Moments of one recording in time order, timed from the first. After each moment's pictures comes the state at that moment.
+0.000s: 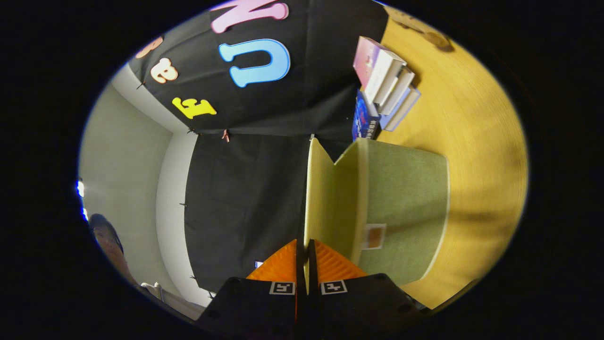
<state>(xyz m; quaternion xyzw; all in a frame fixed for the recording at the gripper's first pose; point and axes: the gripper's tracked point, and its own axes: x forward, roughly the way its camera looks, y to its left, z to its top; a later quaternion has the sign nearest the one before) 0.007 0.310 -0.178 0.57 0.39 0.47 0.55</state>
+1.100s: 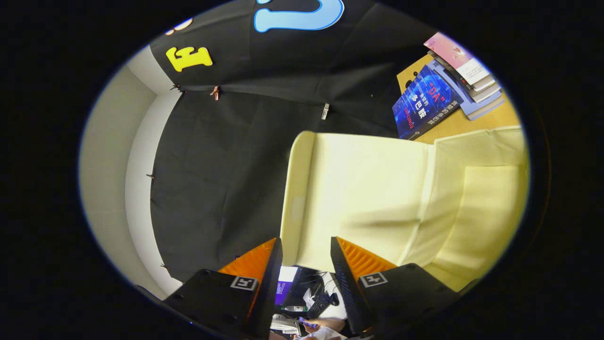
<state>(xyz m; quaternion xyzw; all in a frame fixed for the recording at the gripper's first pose) 0.004 0.515 -0.073 0.48 0.43 0.48 0.59</state>
